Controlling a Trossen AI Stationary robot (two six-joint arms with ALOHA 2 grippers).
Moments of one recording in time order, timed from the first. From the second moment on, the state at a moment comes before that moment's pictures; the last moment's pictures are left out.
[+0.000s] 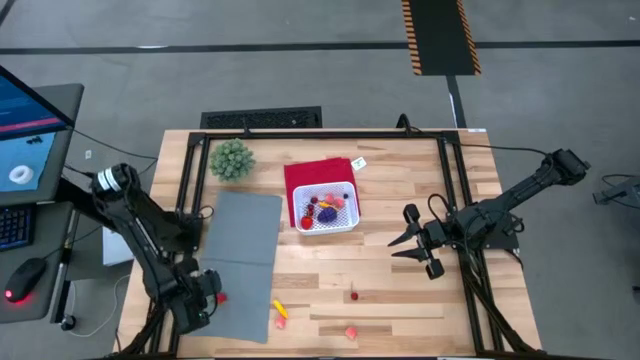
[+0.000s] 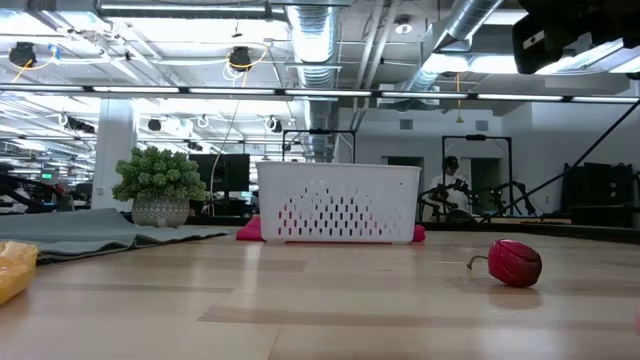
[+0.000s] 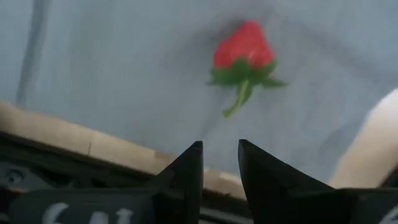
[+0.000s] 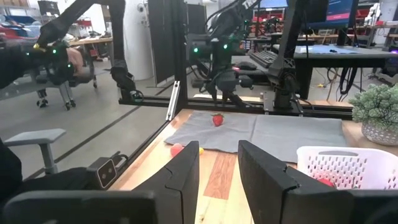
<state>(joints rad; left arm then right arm) -1.07 1.43 0.82 -0.88 0.05 -1.45 0.50 0.73 0.24 0.45 0.18 0.00</state>
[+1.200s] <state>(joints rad) -1.02 1.49 0.82 -0.77 0.15 -1.47 0.50 0.73 0.24 0.45 0.18 0.00</state>
